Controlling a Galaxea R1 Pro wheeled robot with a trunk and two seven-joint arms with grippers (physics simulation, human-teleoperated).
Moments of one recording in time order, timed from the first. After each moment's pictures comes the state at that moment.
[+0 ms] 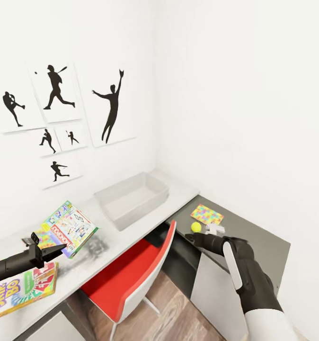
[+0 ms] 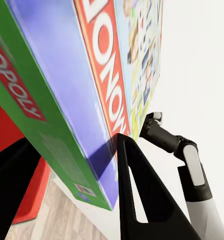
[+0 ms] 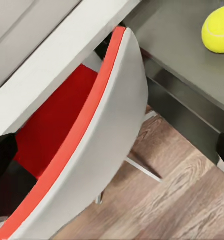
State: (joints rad) left arm -0.55 0.50 0.32 -0.72 0.22 0.92 -1.57; right arm -0.53 0.09 -0.12 -1.24 -0.13 0.86 0.23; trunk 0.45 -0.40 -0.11
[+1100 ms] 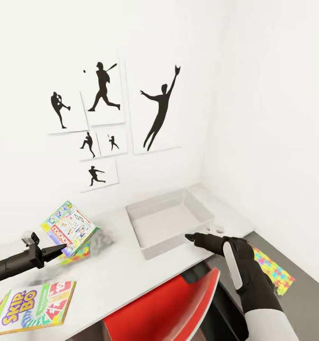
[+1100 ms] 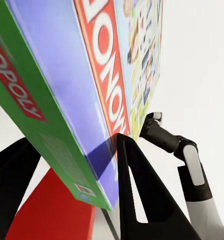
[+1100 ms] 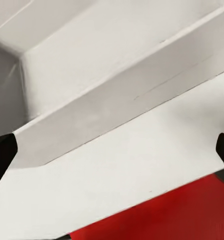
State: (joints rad) left arm -0.55 0.50 0.32 -0.72 0.22 0.92 -1.57; right arm -0.53 0.09 -0.12 -1.24 -0.13 0.87 0.23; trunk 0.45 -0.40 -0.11
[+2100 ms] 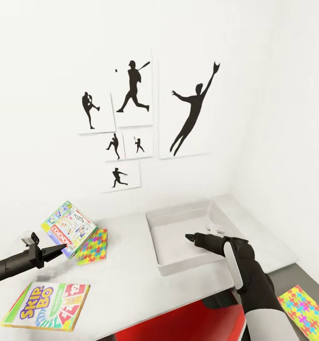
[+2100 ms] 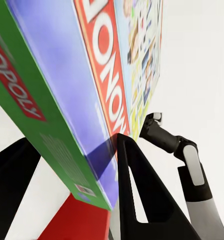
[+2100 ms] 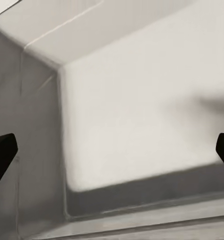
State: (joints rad) left arm -0.55 0.50 0.33 -0.71 0.22 0.92 -1.57; right arm -0.53 0.09 -0.12 -1.23 -0.13 0.87 0.23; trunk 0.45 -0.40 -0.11
